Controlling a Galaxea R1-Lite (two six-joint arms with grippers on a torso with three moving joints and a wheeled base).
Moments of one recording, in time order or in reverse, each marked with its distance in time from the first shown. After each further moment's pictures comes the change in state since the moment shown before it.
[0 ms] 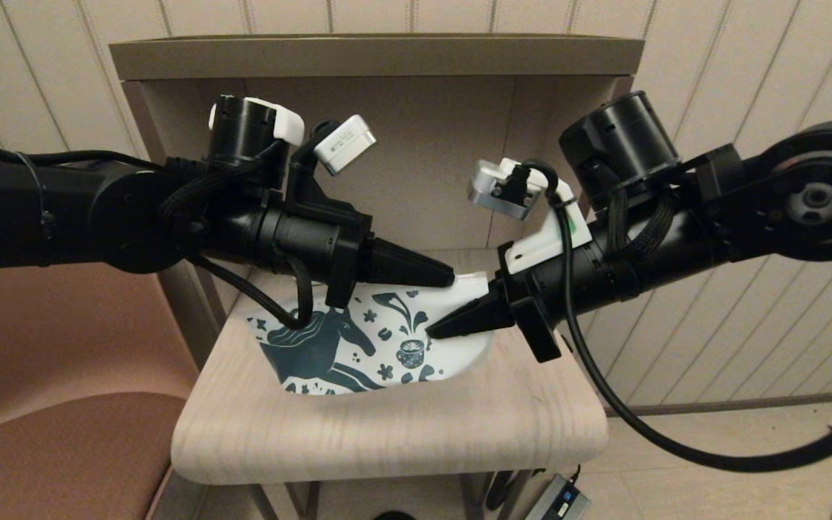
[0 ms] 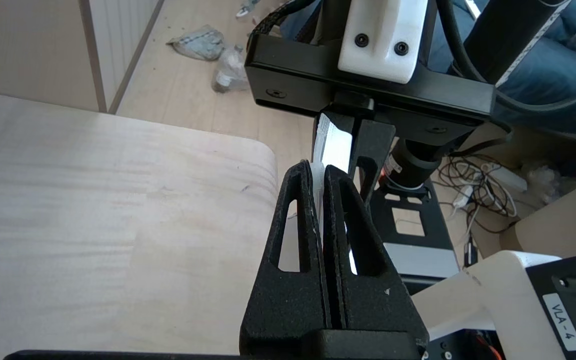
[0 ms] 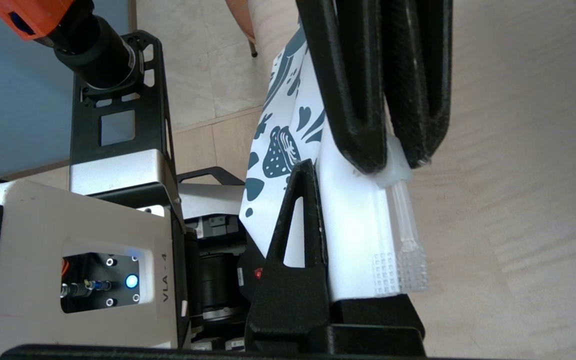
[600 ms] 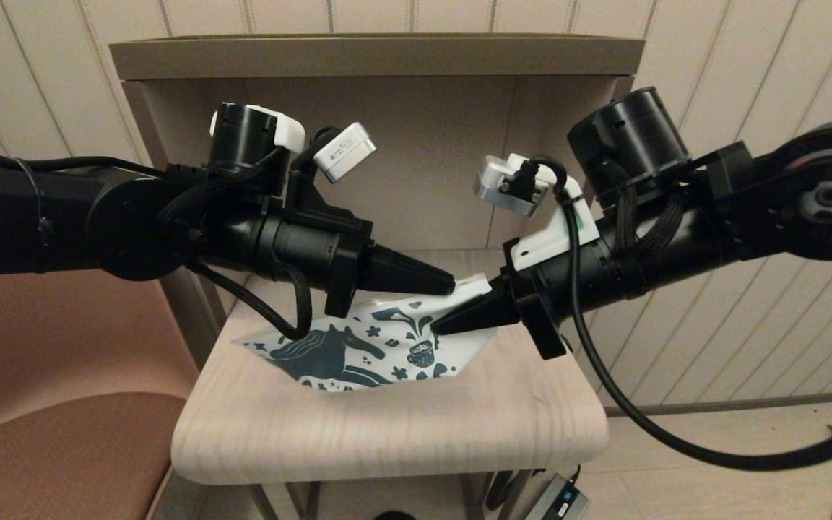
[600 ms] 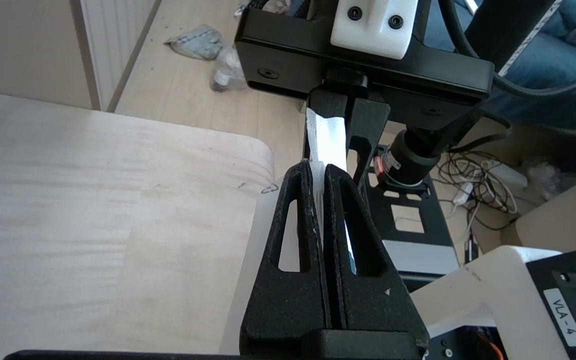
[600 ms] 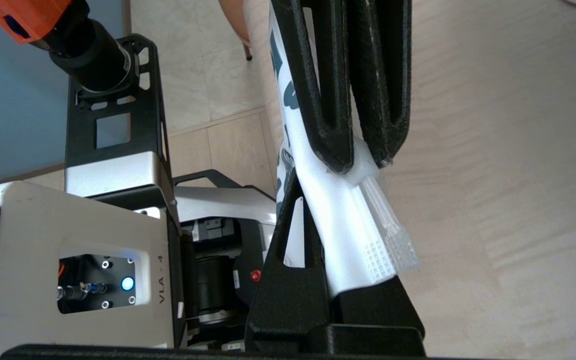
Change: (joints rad) left arm 0.007 -0.008 0.029 -0.001 0.001 0.024; right arm -0.020 -0.018 0.013 -0.009 -0.003 -0.001
